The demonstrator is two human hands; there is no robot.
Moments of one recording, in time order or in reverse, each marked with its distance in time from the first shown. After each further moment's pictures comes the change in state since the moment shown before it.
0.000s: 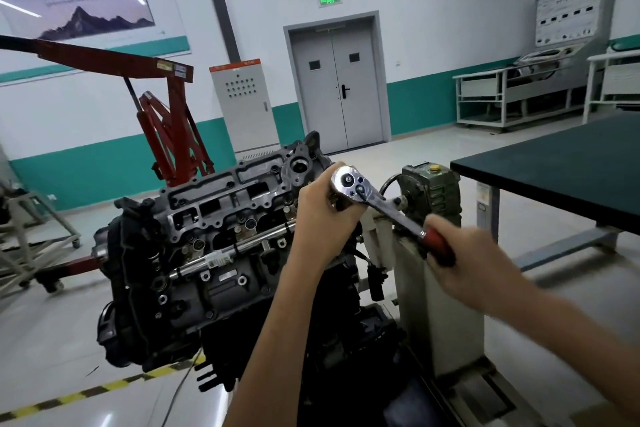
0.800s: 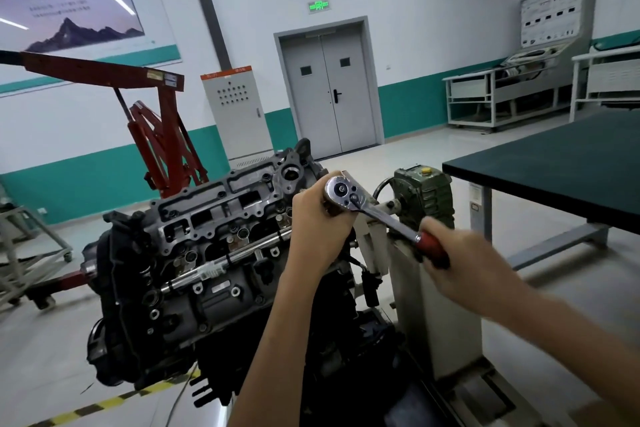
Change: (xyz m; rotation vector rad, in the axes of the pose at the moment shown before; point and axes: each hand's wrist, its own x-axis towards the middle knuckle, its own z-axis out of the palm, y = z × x) left_hand 0.004 -0.003 0.006 0.063 0.027 0.016; right_hand 0.001 0.007 0.001 -0.034 -0.002 0.035
